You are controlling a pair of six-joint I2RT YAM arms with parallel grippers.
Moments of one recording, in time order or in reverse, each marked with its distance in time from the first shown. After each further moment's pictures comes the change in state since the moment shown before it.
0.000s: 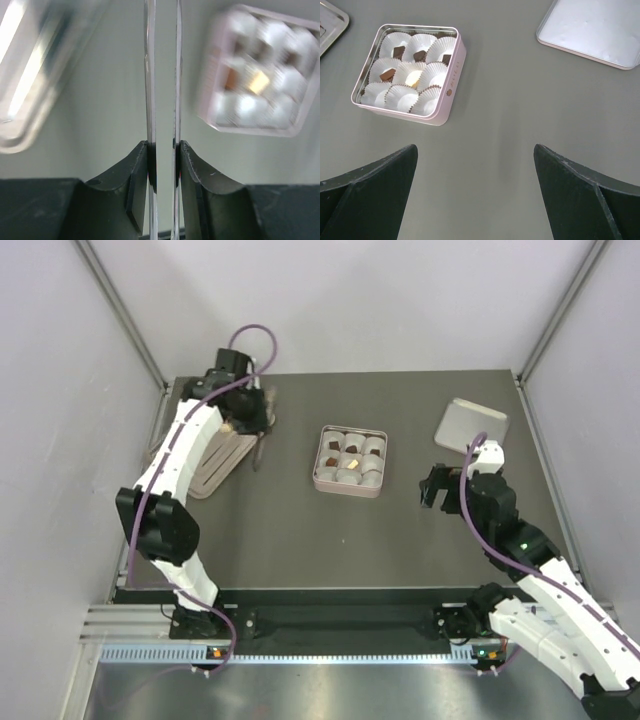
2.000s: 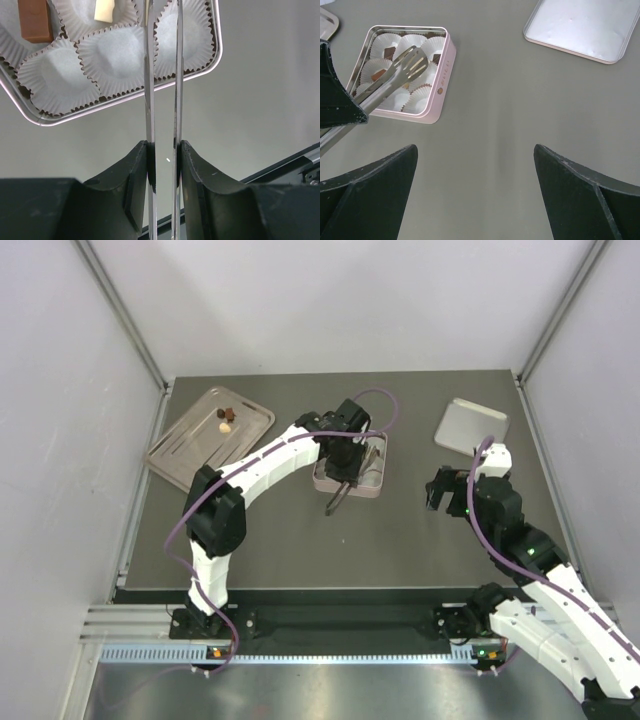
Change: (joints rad) left arm -0.567 0.218 -0.014 0.085 -0.024 -0.064; right arm 0.000 -0.043 0.015 -0.075 0.038 0.006
